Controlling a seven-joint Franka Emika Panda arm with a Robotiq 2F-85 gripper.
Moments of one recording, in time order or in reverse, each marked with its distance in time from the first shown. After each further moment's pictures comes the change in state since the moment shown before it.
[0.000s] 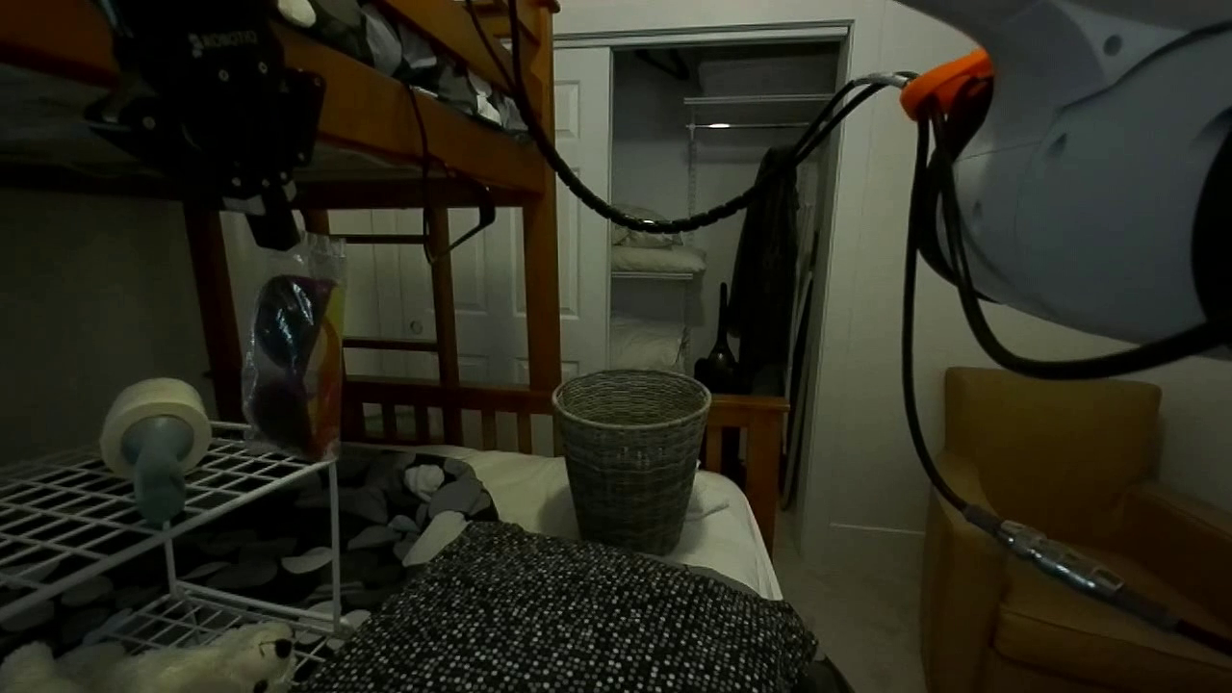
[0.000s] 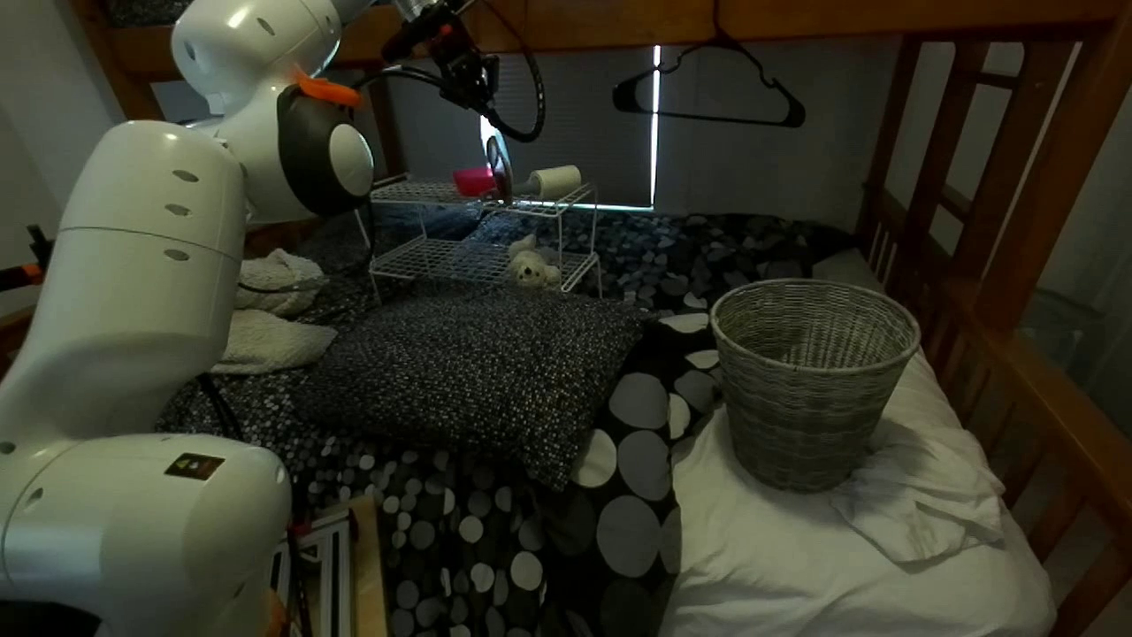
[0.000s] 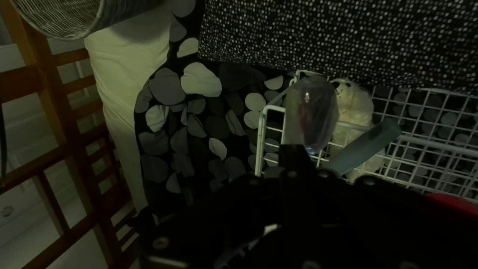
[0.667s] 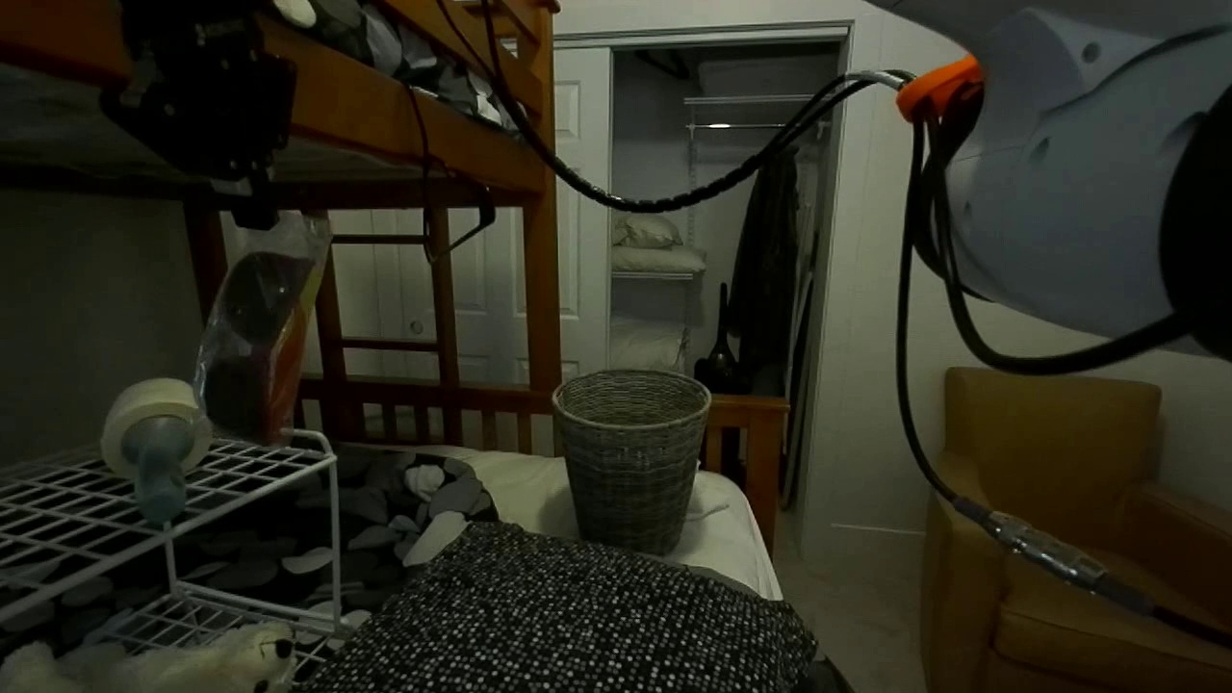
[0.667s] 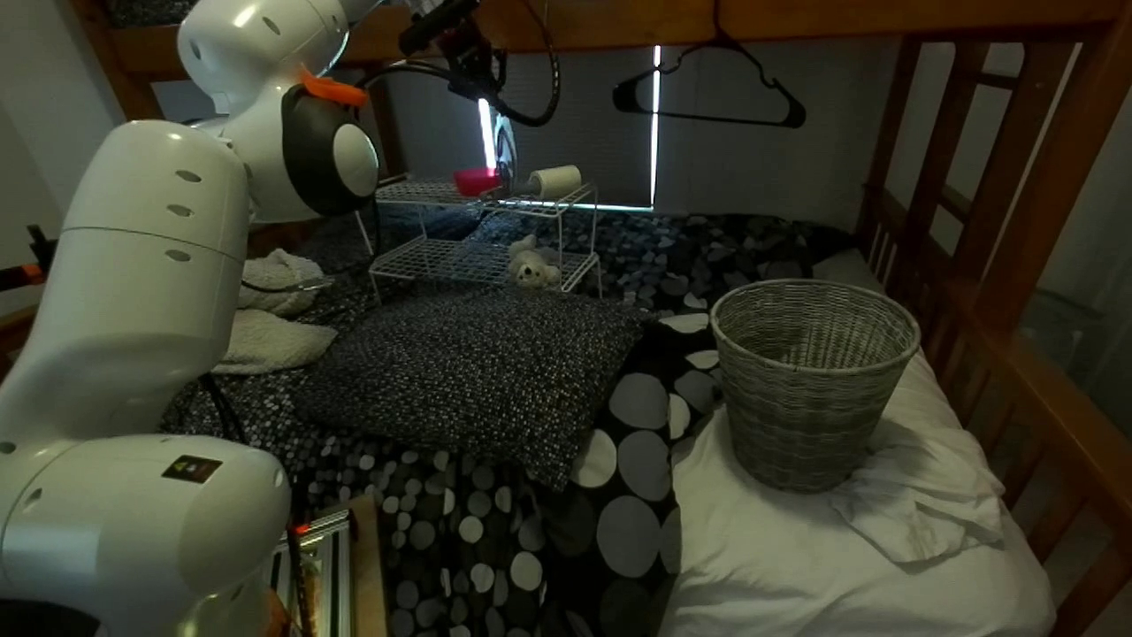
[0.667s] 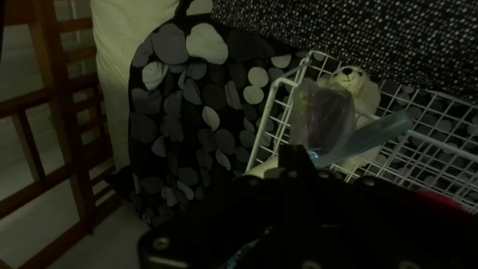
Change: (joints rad) arm -0.019 -0.001 0.001 0.000 0.000 0.084 -0.189
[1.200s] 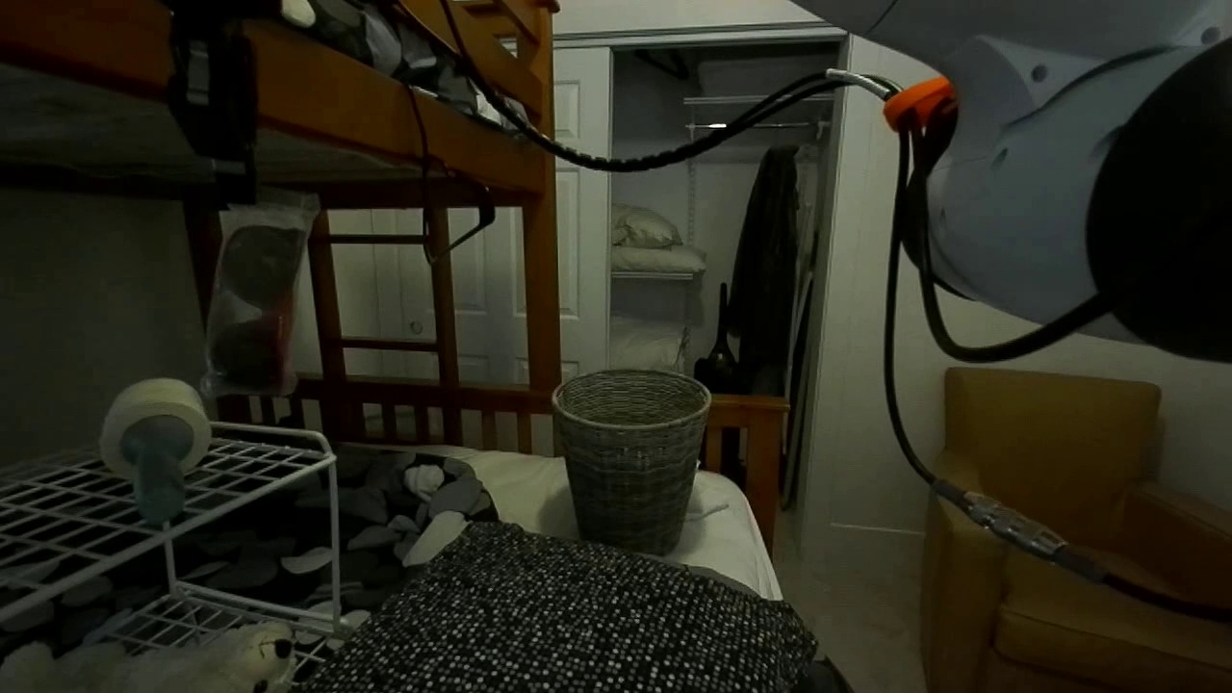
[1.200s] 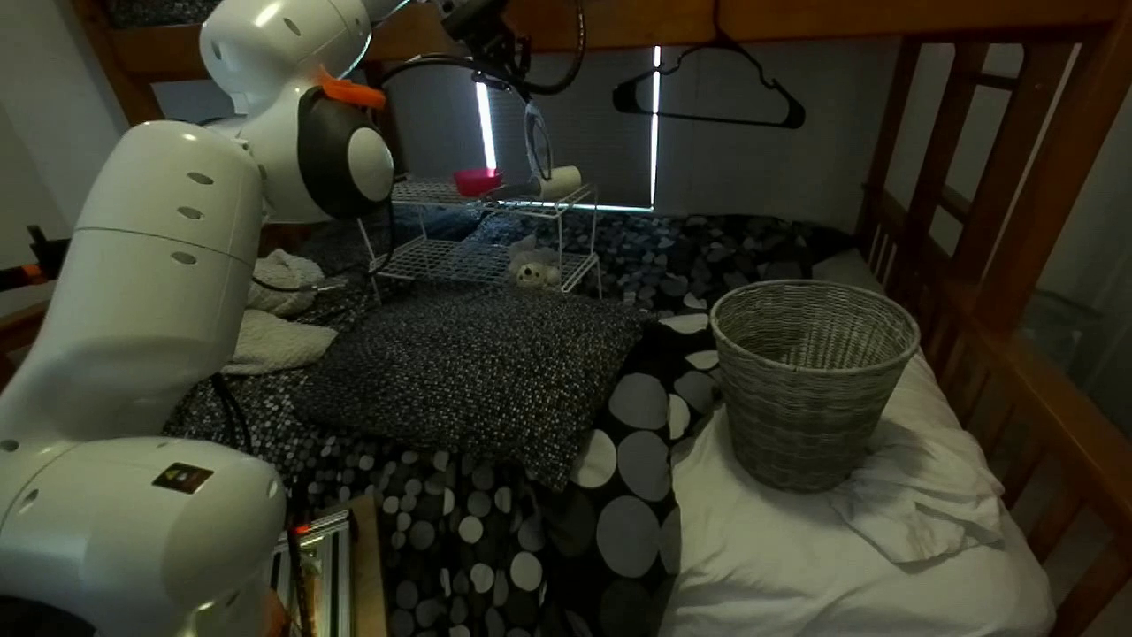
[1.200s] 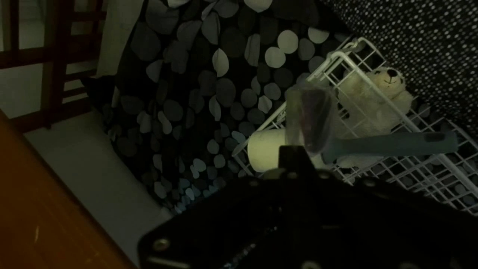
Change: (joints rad) arm -0.079 0.001 0.027 -0.003 0.025 0.176 -0.445
